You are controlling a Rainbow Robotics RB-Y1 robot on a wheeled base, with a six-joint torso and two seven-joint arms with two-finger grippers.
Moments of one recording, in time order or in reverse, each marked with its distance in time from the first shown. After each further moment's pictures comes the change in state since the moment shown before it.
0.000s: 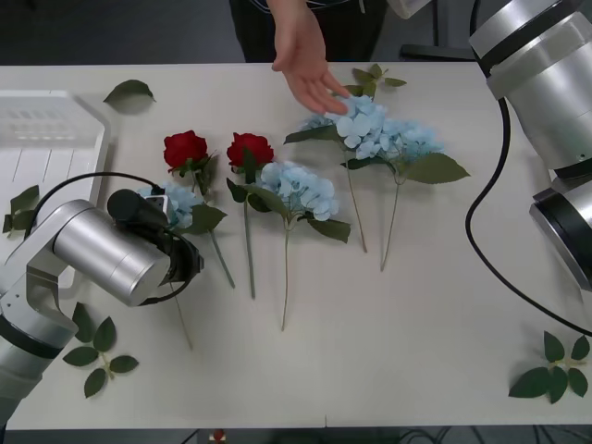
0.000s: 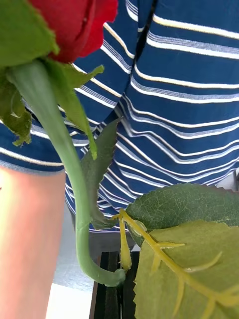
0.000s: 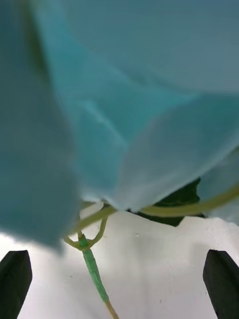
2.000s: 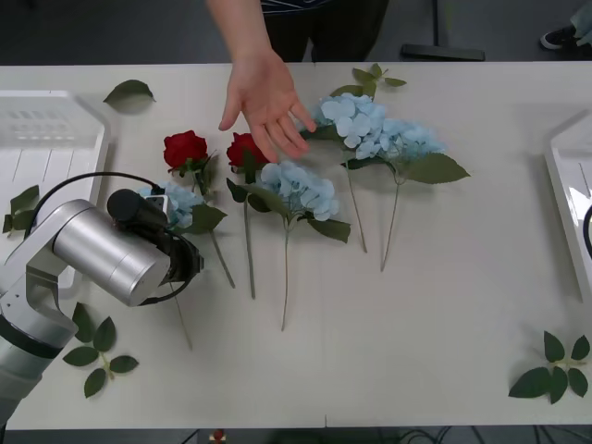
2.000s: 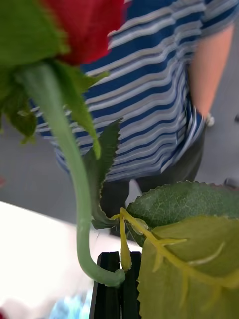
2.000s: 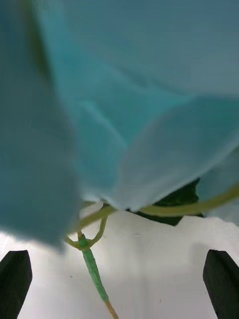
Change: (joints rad) right arm 0.106 -0.351 -0.097 -0.137 -0.702 0.124 0.393; left arm 0.000 0.000 0.000 -0.001 0.000 0.000 0.000
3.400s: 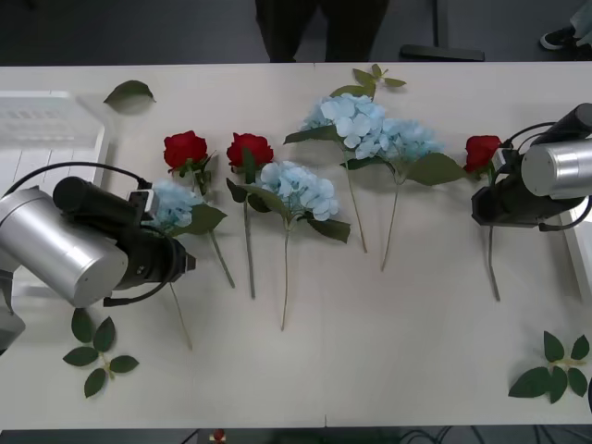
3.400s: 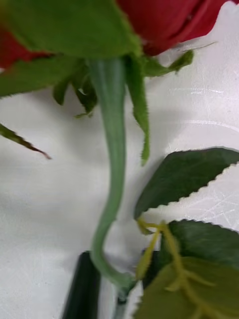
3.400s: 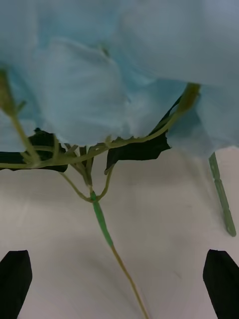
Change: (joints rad) right arm 0.442 0.072 0.052 0.358 0.090 0.277 -0.004; left arm 0.028 0.148 0.029 -0.139 0.218 -0.002 -0.014
